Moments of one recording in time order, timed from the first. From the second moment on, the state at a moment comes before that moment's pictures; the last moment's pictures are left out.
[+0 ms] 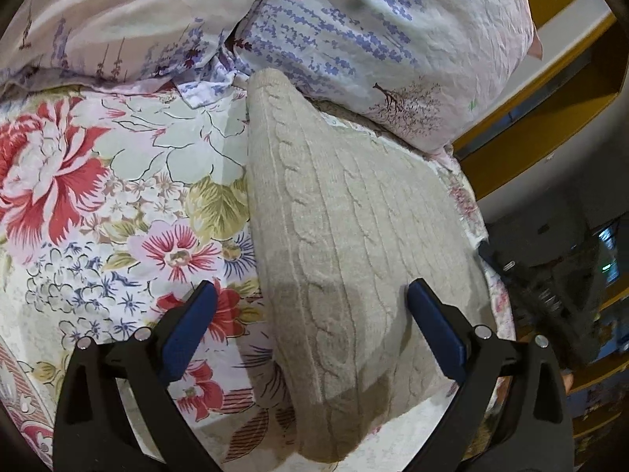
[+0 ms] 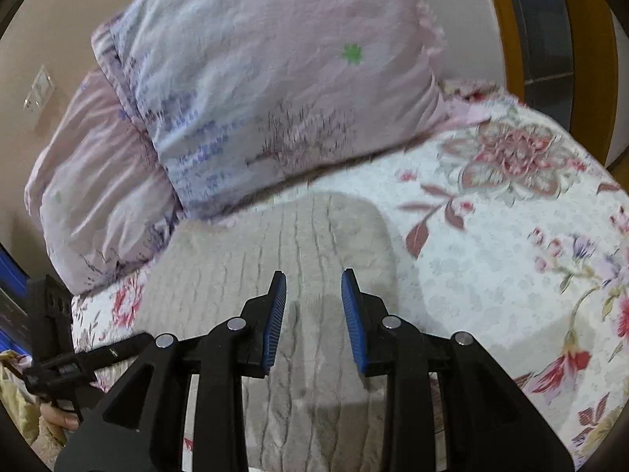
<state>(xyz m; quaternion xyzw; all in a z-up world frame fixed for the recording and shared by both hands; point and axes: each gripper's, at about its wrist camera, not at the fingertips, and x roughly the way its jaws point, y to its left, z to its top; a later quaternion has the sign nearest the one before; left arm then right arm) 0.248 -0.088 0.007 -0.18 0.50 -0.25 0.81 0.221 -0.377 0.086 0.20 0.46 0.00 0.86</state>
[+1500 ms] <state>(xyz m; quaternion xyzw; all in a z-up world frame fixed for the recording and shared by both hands) 0.293 -0.087 -0.005 -0.31 0.51 -0.32 0.74 0.262 -0.419 0.028 0.39 0.52 0.13 0.75</state>
